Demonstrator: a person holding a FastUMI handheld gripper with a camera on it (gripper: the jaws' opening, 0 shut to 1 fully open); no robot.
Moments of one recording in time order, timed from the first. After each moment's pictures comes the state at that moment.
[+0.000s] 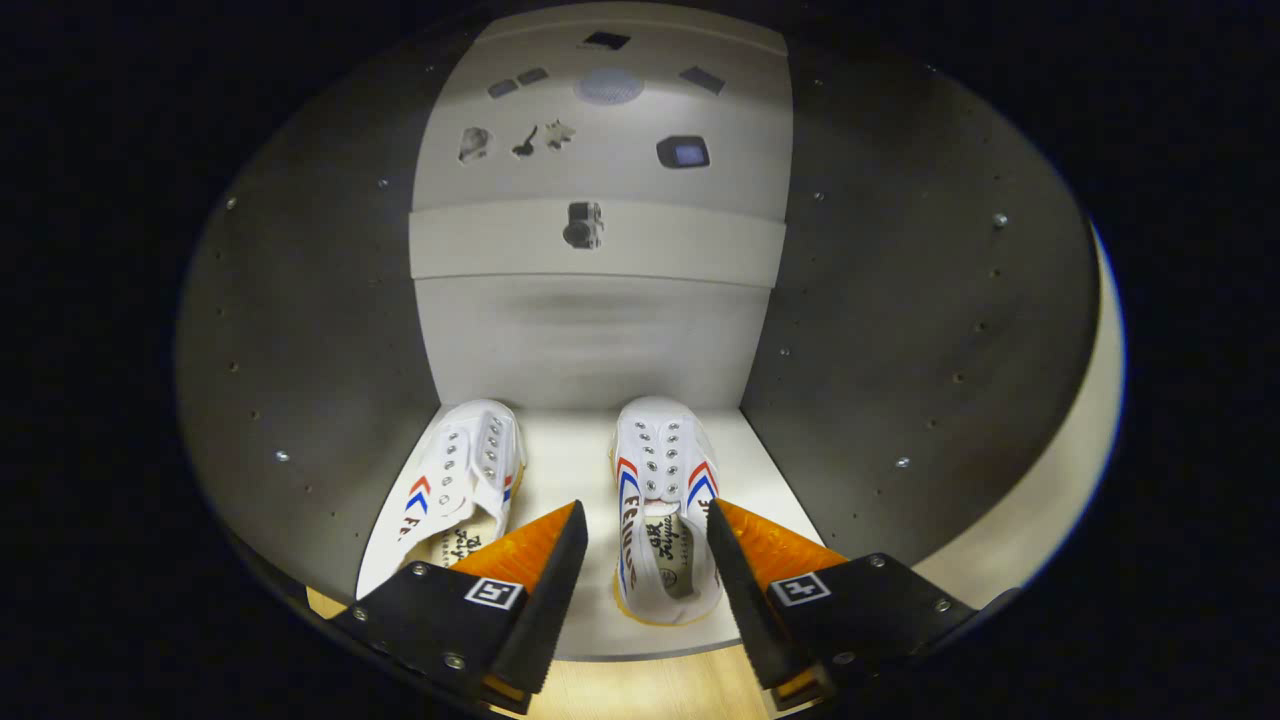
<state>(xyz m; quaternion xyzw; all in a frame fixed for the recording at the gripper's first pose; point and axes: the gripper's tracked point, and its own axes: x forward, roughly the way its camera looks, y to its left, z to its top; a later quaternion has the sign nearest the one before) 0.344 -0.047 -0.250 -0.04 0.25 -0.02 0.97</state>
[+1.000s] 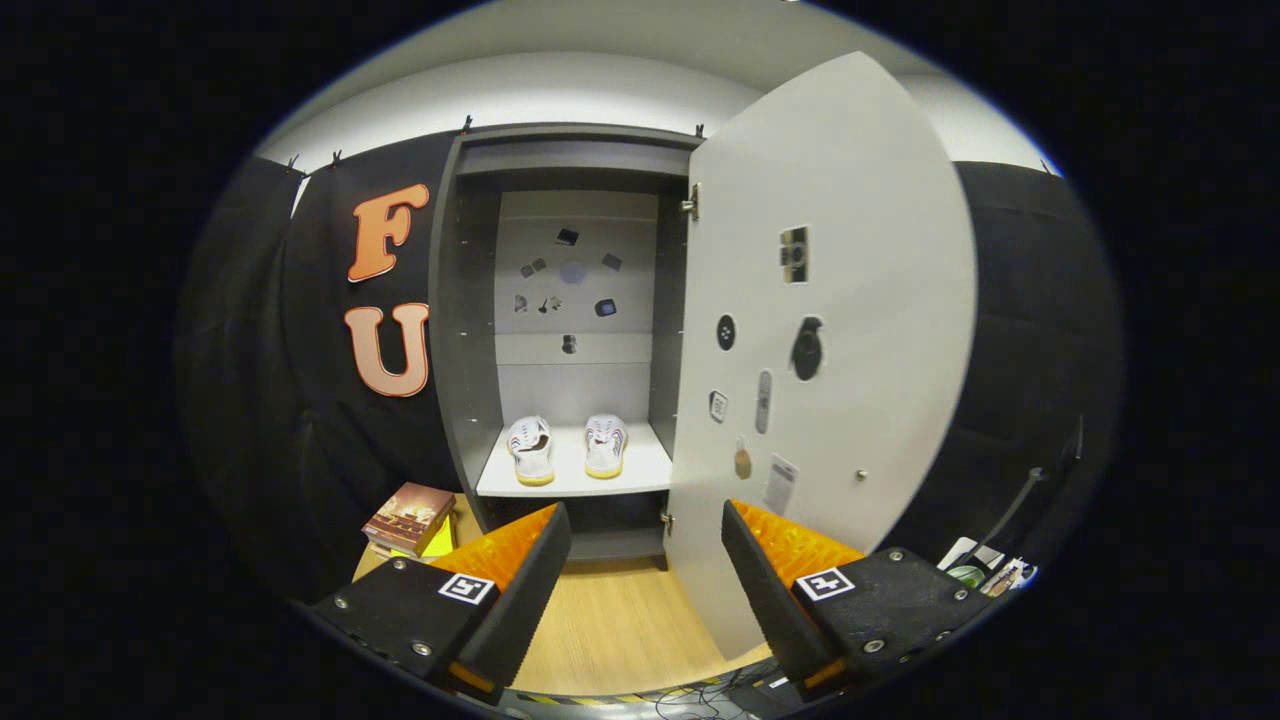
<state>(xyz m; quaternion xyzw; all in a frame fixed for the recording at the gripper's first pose) -0.040 -0.121 -0.098 -0.01 0.15 -0.07 0.99</state>
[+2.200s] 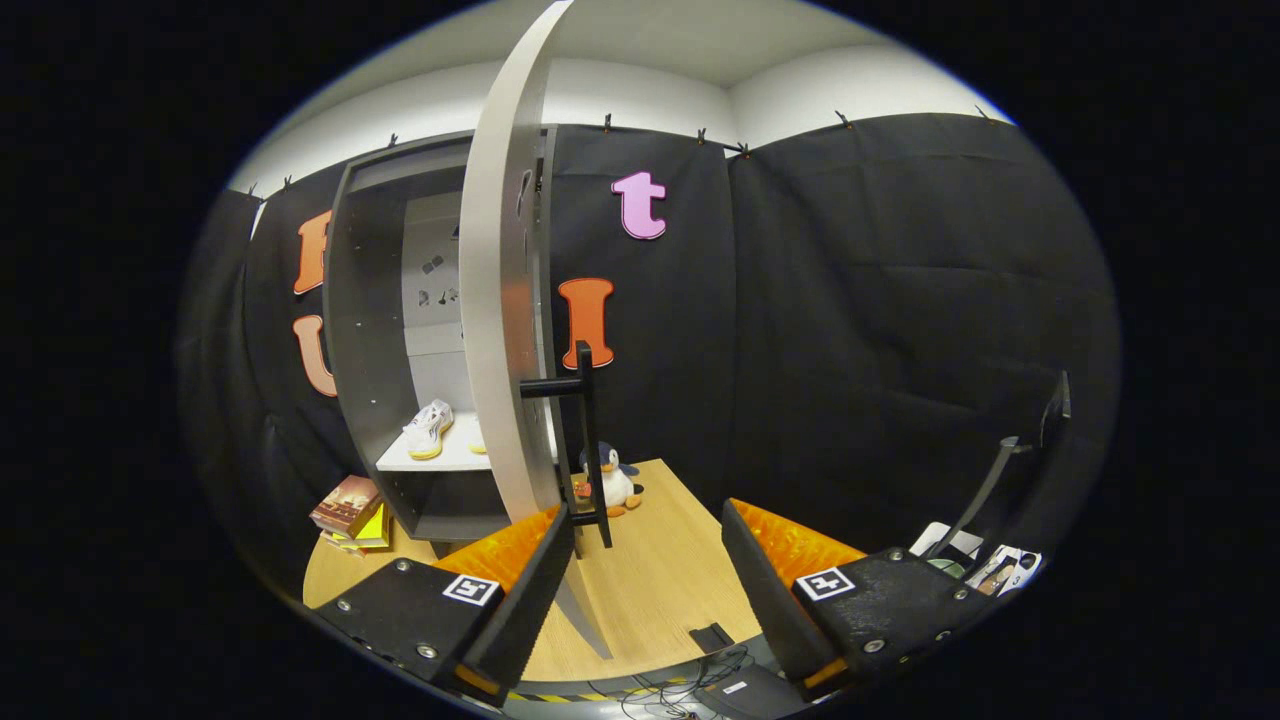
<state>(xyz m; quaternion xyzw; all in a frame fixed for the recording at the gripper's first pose) -0.050 -0.292 -0.163 0.02 0.15 -0.10 0.98</state>
